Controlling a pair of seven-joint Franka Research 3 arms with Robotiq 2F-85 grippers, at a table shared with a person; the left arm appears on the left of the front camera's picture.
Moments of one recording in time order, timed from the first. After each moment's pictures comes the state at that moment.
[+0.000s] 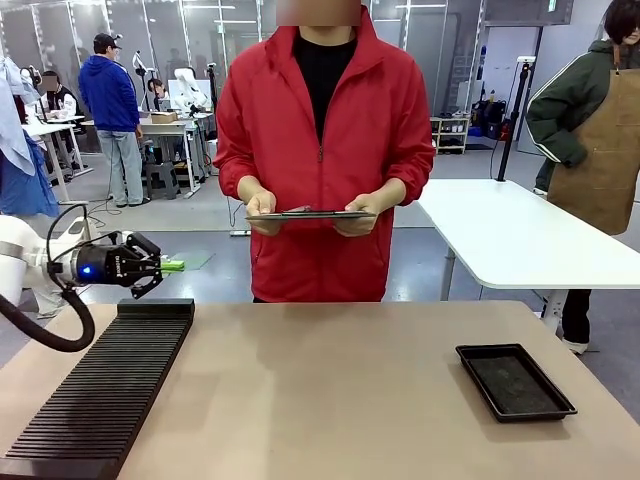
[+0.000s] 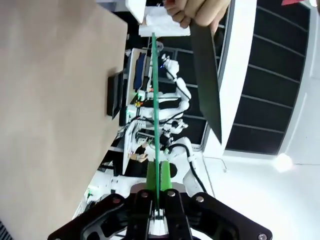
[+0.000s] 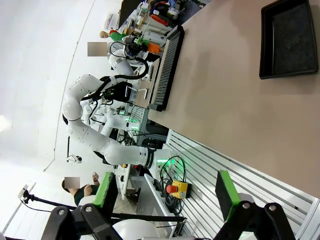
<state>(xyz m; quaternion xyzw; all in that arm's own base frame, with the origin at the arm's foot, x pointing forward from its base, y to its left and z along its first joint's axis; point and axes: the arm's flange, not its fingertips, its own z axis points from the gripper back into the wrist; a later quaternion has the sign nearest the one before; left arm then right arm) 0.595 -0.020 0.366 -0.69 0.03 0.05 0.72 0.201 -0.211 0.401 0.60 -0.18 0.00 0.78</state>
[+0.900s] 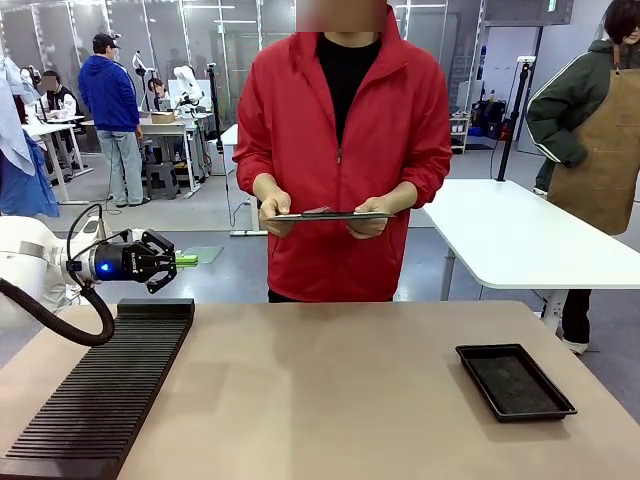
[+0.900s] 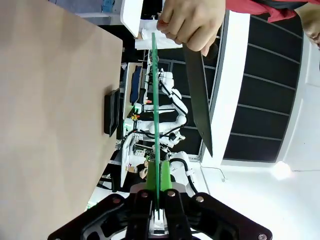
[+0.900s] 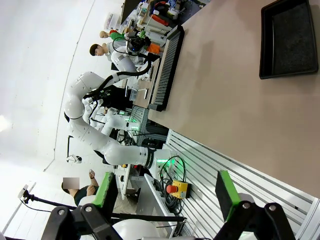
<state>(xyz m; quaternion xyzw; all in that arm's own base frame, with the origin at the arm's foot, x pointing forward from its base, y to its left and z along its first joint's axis) 0.616 -0.033 0.359 -0.69 0.01 0.07 0.72 0.201 -0.211 0.401 0.60 -0.18 0.00 0.78</state>
